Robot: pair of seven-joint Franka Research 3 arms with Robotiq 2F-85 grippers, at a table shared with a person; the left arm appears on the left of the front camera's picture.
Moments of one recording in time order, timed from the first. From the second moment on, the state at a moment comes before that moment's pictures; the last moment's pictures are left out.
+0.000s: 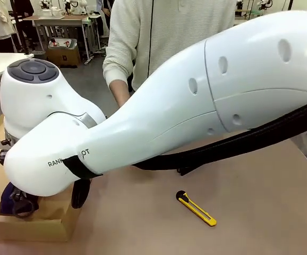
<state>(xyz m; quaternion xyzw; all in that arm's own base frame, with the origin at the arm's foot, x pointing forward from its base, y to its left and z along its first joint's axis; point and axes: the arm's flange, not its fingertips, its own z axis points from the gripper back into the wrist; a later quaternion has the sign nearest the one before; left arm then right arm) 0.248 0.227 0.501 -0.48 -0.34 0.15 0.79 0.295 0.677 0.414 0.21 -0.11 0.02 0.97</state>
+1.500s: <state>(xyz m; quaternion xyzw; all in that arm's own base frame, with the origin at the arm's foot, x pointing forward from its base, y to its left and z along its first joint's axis) 0.248 0.227 0.501 -0.48 -0.34 0.15 0.79 0.329 0.663 0.358 0.16 -0.04 -0.01 0.99</state>
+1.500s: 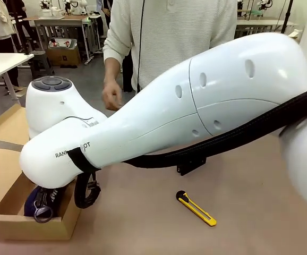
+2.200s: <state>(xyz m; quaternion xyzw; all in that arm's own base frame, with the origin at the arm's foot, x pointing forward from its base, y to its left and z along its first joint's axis) 0.248 0.227 0.501 -0.48 -0.34 0.15 0.79 0.334 0.665 0.354 0.15 -0.02 0.00 0.99</state>
